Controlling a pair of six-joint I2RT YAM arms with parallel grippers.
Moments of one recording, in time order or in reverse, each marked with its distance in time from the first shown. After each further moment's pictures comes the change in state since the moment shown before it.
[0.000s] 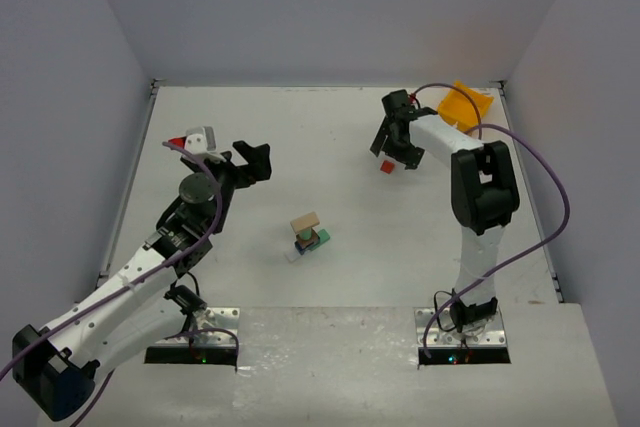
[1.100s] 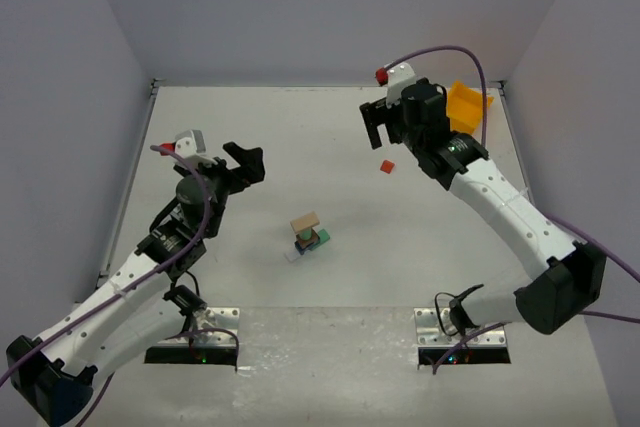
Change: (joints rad) left arm 0.000 -0.061 0.014 -0.158 -0.049 -0.126; right arm 0.244 -0.715 -0.240 0.283 -0.003 -0.910
